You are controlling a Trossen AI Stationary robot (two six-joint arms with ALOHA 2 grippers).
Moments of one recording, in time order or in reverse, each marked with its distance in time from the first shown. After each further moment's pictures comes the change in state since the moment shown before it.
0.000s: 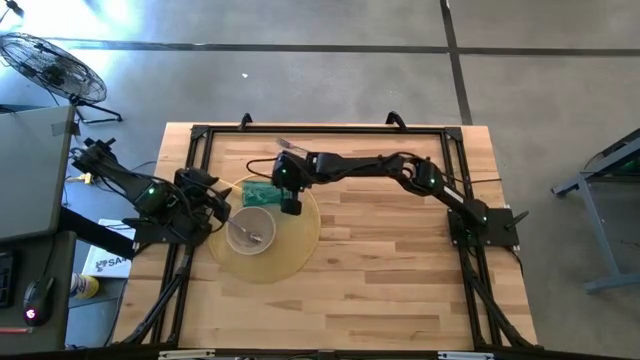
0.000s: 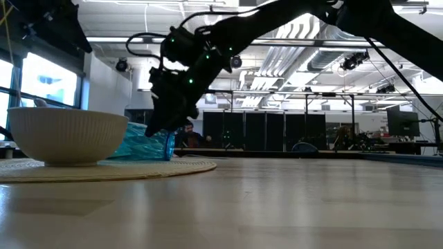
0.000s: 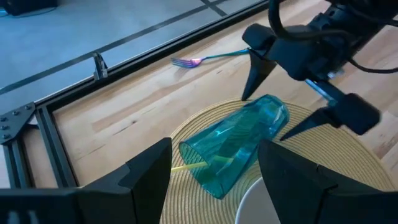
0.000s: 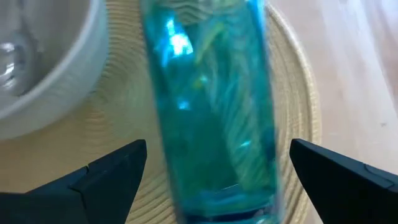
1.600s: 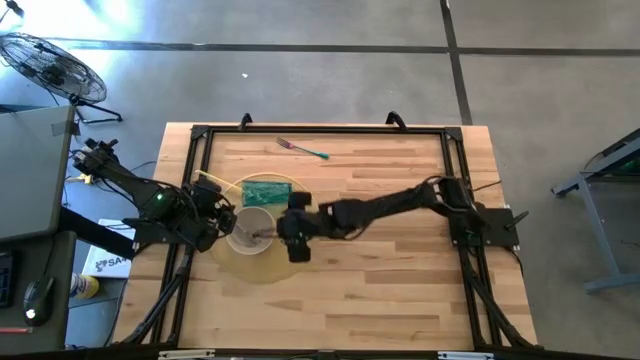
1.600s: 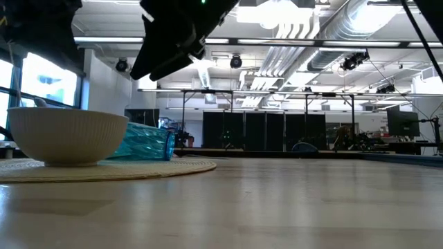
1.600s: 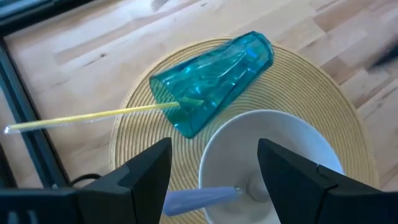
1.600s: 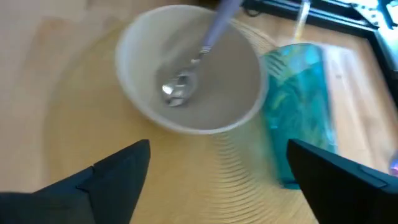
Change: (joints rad) left arm 0.000 0.066 0.001 0.092 0.244 -0.059; right arm 0.334 -0.261 -0.213 0.052 0.368 0.051
